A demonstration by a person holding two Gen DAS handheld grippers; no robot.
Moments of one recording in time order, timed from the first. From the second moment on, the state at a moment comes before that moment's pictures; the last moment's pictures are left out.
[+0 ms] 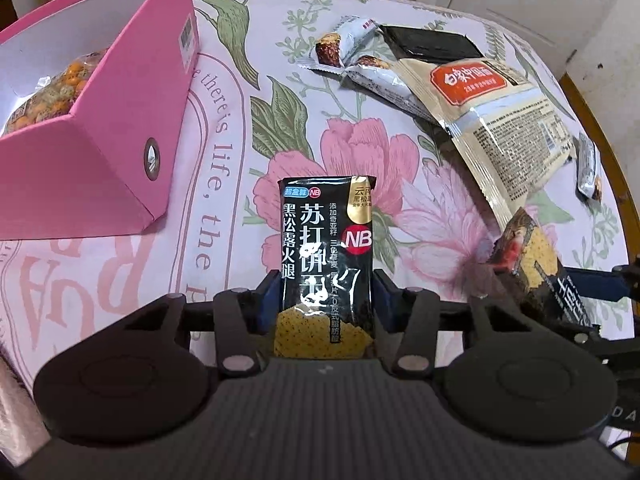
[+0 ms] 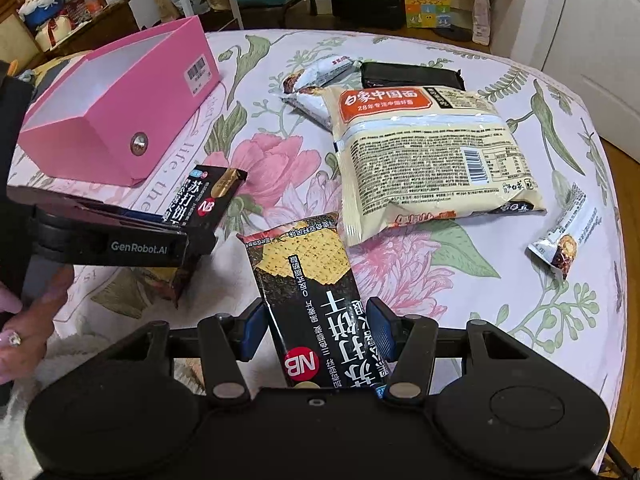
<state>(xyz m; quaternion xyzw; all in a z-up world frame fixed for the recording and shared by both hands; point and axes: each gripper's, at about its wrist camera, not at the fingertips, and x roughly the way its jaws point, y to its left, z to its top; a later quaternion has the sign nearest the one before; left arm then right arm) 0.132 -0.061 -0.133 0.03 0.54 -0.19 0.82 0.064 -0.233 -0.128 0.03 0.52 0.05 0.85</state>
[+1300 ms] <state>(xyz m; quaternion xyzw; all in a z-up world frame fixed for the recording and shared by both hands) 0.163 0.166 0.033 -0.03 0.45 -0.14 0.88 0.145 -0.071 0.009 -0.01 0.44 0.18 0.88</state>
